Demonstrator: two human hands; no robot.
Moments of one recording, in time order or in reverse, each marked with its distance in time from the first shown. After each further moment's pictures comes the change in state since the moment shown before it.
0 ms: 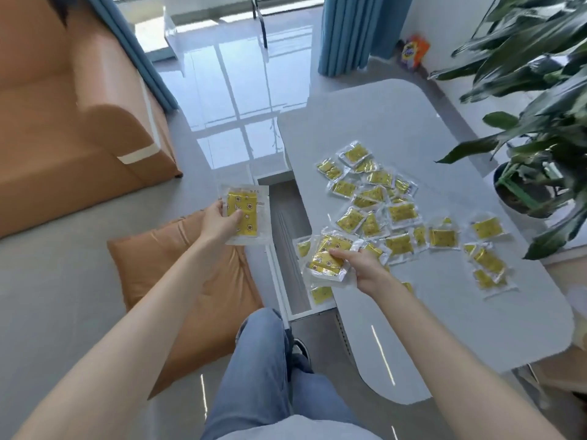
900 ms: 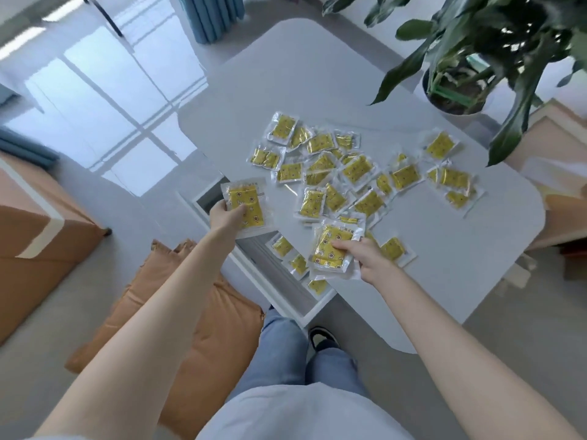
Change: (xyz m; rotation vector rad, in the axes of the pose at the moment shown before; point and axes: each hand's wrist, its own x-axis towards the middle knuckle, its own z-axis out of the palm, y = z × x) left_hand 0.131 0.044 0.141 0.161 -0.337 -0.137; right_hand 0.062 -0.010 -0.029 0.243 0.369 0.070
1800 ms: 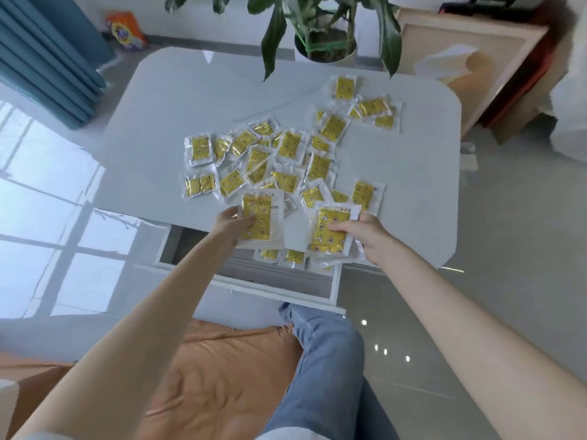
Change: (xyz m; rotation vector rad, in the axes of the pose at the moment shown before) left_hand 0.043 -0.033 0.045 0.397 -0.581 0.170; right_hand -0.005 0.088 0.001 0.310 0.303 -0.167
